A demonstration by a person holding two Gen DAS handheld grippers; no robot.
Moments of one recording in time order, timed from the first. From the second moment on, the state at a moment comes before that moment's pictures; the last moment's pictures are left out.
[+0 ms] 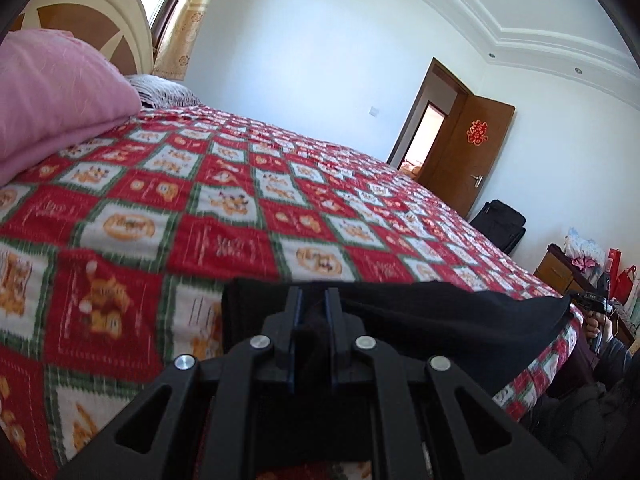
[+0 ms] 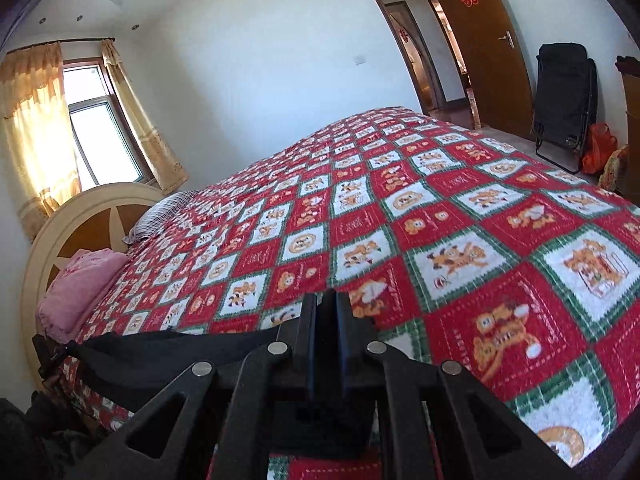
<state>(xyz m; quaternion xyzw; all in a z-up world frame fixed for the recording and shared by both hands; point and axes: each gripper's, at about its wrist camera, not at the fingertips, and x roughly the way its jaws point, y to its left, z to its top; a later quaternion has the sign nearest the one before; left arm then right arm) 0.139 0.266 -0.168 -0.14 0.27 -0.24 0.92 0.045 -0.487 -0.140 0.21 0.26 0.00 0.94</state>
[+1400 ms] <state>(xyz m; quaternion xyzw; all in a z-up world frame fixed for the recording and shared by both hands) 0.107 0.225 -0.189 -0.02 0.30 -0.13 0.94 0.115 -0.012 -0.187 -0.18 0.38 0.34 0.84</state>
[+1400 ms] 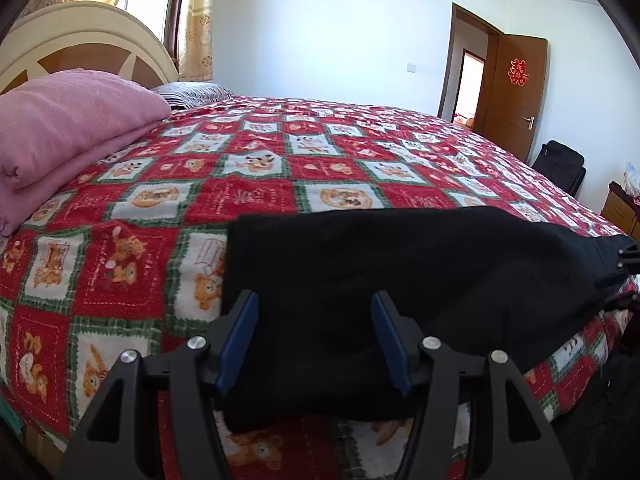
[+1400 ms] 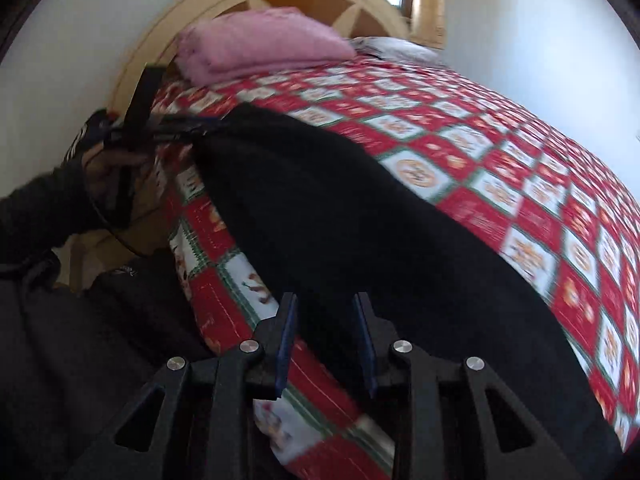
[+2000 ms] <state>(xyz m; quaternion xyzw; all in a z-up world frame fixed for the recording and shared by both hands) 0.122 0.238 -0.204 -0.04 0.31 -0.11 0.94 0.117 0.016 -0.187 -0.21 0.38 0.35 0.83</state>
